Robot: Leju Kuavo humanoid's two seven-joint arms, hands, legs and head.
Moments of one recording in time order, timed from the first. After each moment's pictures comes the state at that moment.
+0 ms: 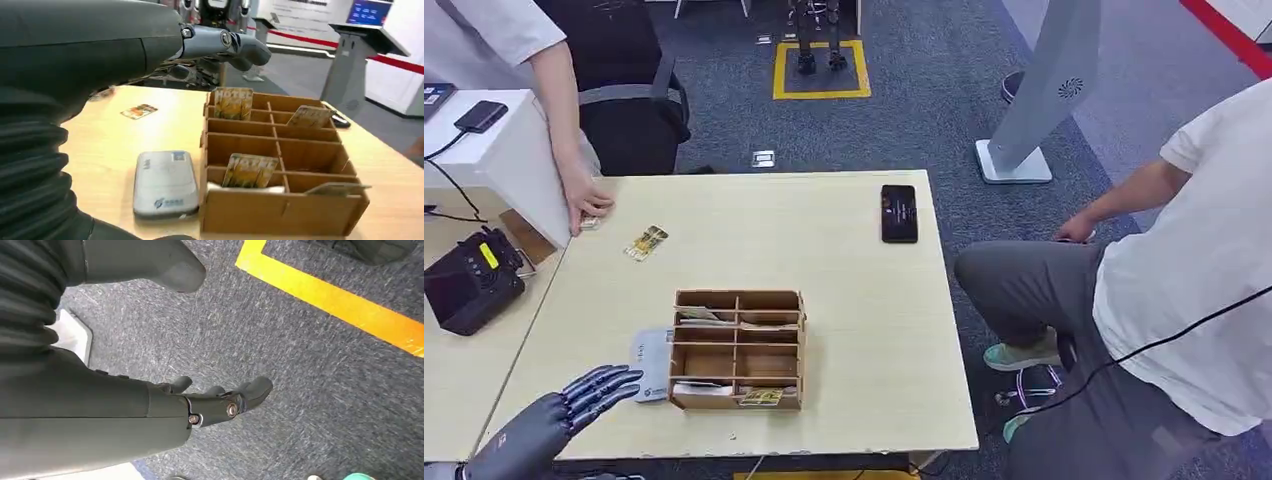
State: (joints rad) left arm 0.35 0.68 -0.11 -1.92 -0.52 -0.02 -0.58; right arm 0.02 -0.04 0.06 -0.15 0.54 -0.21 -0.20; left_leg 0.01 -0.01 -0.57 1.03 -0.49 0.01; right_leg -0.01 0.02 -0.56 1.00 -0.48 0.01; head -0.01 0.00
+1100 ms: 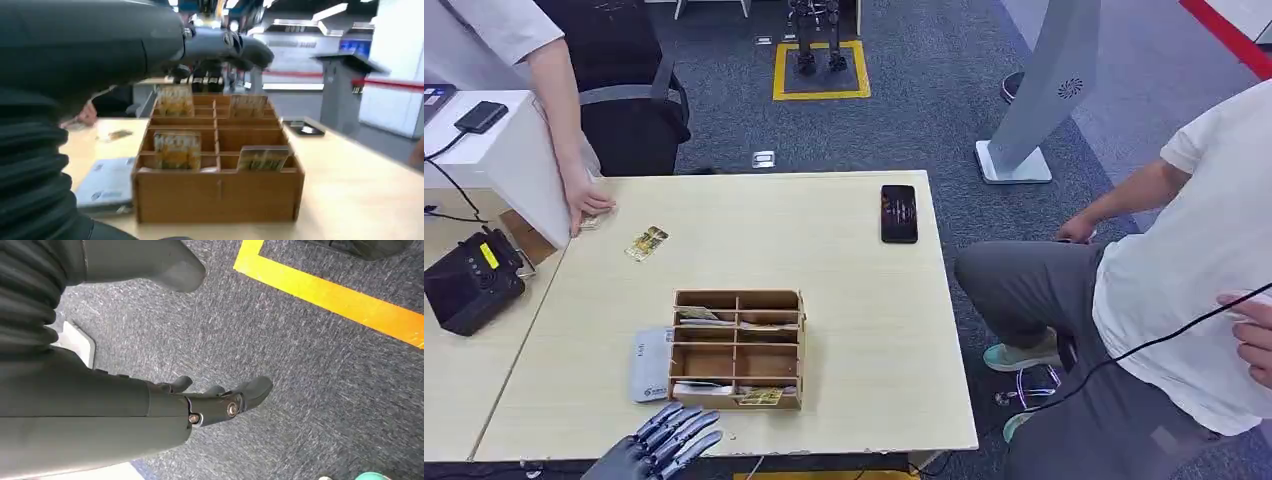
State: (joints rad) left arm 0.29 0.59 -0.52 -1.91 -0.93 0.36 -0.29; right arm 0.02 -0.03 0.03 -0.15 0.52 -0.22 -0.19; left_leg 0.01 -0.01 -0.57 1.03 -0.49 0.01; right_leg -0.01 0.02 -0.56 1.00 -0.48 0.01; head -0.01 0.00
